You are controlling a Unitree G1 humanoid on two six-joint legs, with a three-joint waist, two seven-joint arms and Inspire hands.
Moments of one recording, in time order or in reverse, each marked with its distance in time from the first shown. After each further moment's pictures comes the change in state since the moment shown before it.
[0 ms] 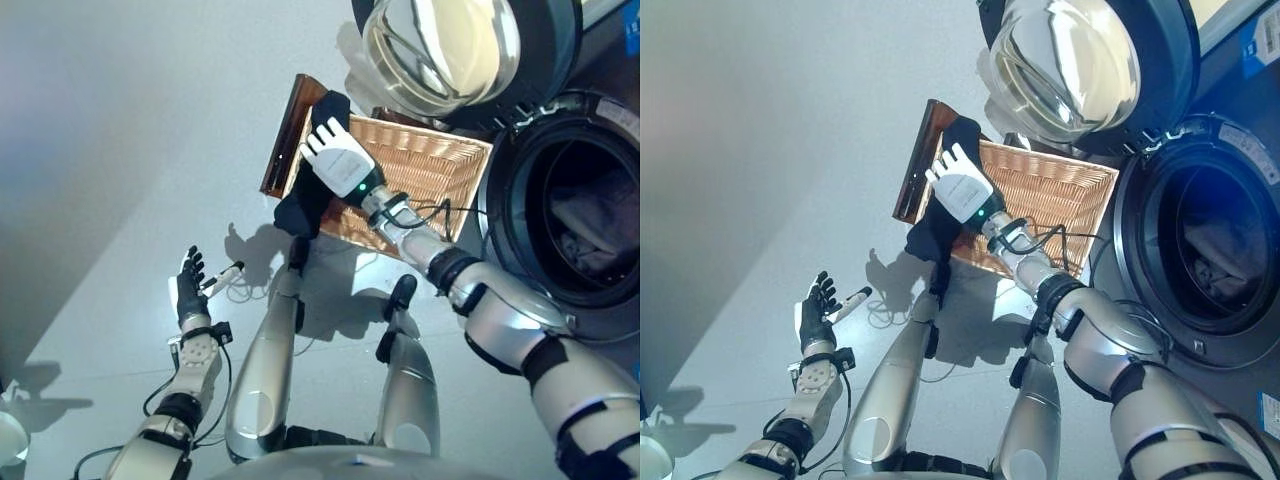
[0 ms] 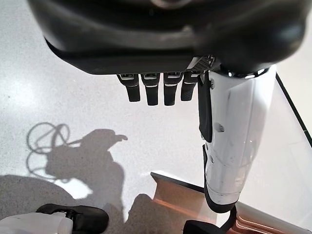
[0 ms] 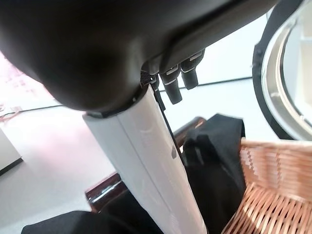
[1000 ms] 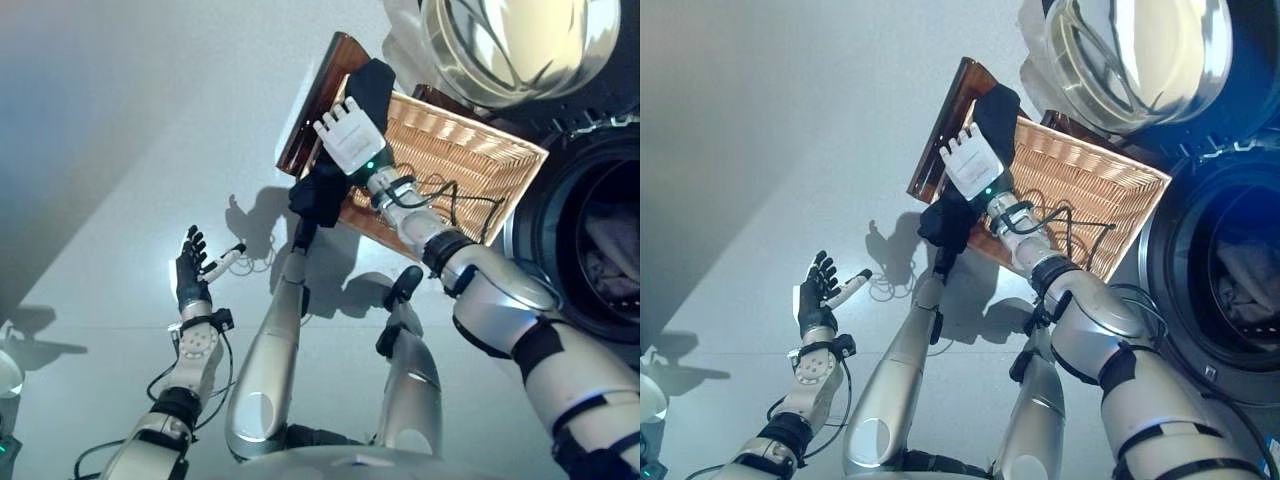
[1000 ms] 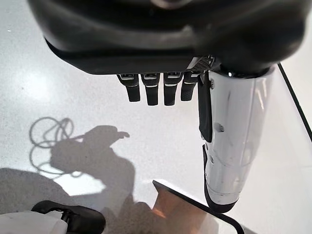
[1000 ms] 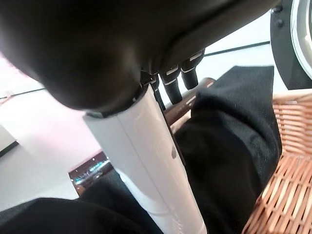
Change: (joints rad) left arm 0.007 0.018 -0.002 -0.168 -0.018 -0.006 -0.001; right arm -0.111 0.021 -0.003 0.142 0.109 0.001 0.021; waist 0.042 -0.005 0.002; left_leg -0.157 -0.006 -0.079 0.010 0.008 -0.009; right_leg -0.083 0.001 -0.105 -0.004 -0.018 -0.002
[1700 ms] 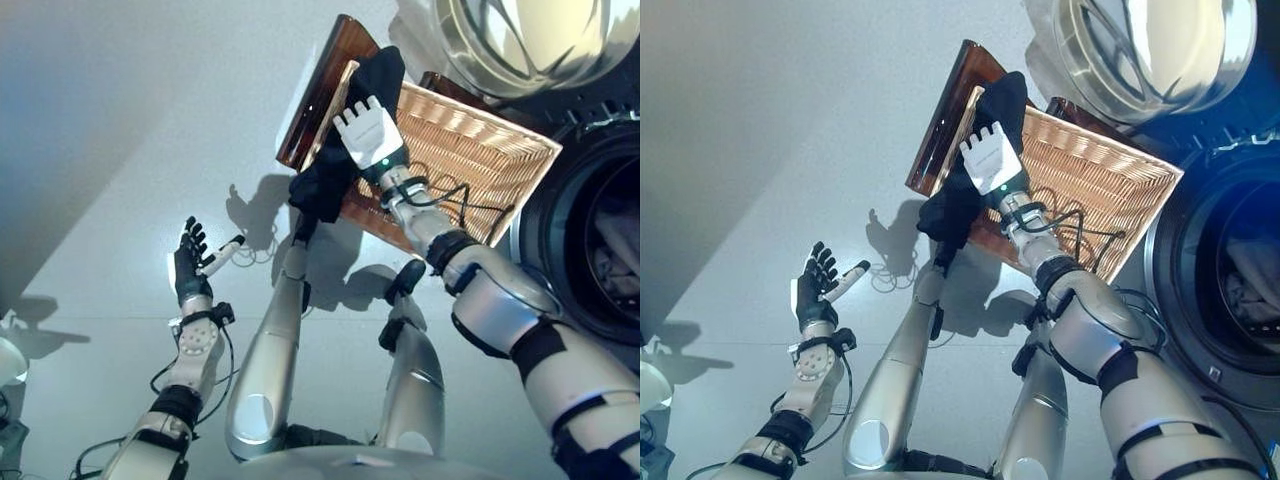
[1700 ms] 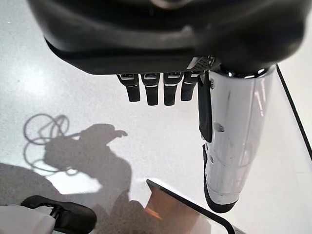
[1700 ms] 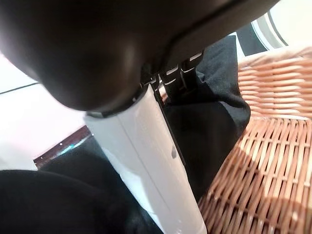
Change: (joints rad) left arm 0.002 -0.001 -0.002 -0.049 -0.018 -0.015 -0.005; right arm 0.007 -0.009 -0.069 0.059 0.052 0.002 -0.004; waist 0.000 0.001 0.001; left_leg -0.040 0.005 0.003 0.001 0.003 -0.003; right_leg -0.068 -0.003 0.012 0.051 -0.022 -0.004
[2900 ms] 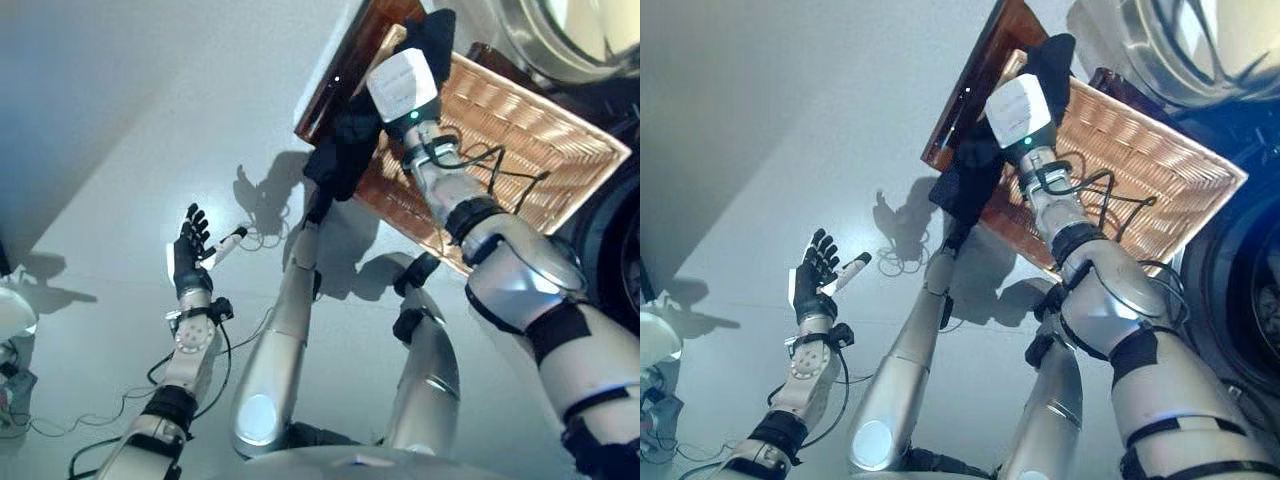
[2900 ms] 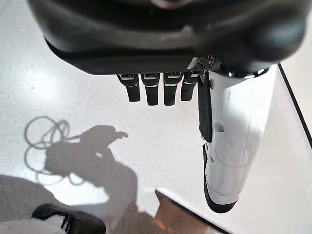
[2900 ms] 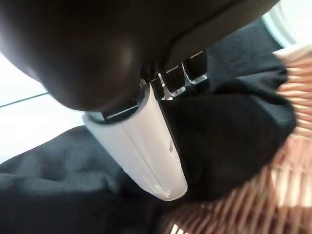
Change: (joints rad) left arm 0.025 0.033 -0.009 -0.084 -0.009 -0.001 -0.024; right arm -0.149 -0.078 -0.012 0.049 0.101 -0.007 -0.017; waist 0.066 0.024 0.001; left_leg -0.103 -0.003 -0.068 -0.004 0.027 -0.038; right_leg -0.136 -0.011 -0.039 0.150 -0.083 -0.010
